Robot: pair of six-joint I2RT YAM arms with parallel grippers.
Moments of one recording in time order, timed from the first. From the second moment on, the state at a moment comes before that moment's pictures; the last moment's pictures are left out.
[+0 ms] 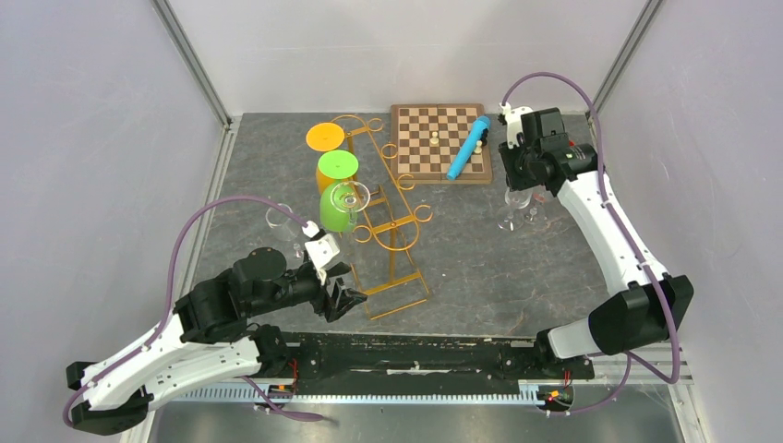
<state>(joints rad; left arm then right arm) -1.05 0.55 0.84 -0.67 0.05 -0.11 0.23 1.43 1.46 -0.88 0.06 -0.10</state>
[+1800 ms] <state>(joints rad) -1.05 0.55 0.84 -0.67 -0.05 -0.11 0.24 1.04 1.25 -0.51 -0.41 0.00</state>
